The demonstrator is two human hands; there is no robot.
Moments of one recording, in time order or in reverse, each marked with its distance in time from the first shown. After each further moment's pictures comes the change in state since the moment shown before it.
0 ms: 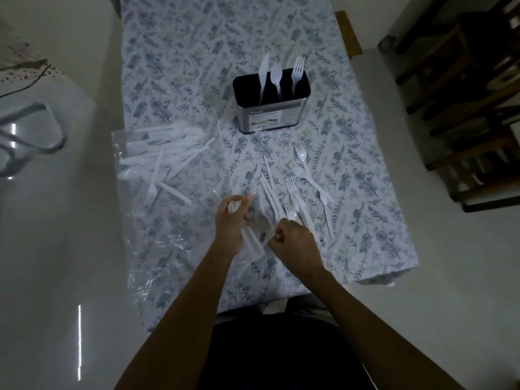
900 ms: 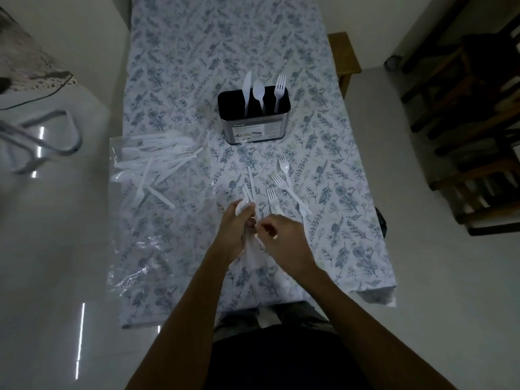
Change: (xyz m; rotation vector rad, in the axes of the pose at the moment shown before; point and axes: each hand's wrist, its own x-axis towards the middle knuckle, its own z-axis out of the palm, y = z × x) left_hand -0.033 -0.001 0.066 0.022 -0.169 0.028; right_hand 0.007 0.014 -0.068 0.326 0.103 -0.225
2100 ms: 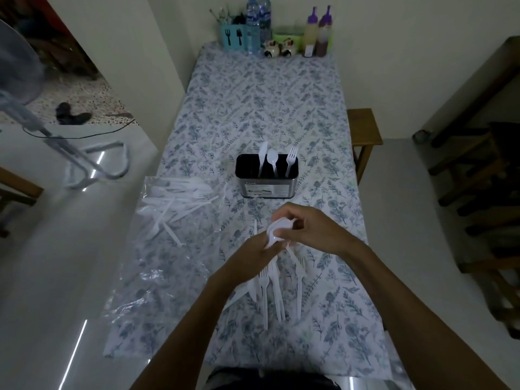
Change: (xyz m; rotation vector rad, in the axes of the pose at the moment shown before) left_hand -0.013 0.072 0.076 0.901 -0.166 0.299; right_hand 0.142 -0.001 -0.143 0.156 -0.603 -0.204
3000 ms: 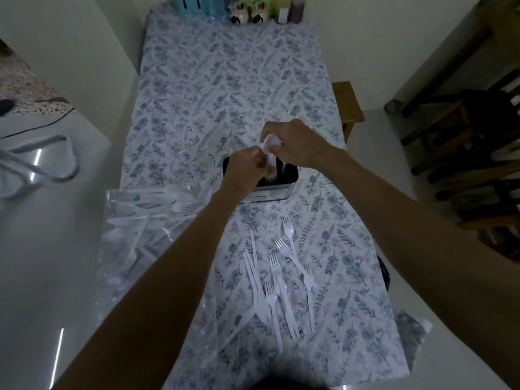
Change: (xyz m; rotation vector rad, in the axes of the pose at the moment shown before) left_hand 0.194 0.023 -0.115 0.134 0.284 0.097; right_hand 0.186 -0.017 -0.091 -0.610 0.190 0.078
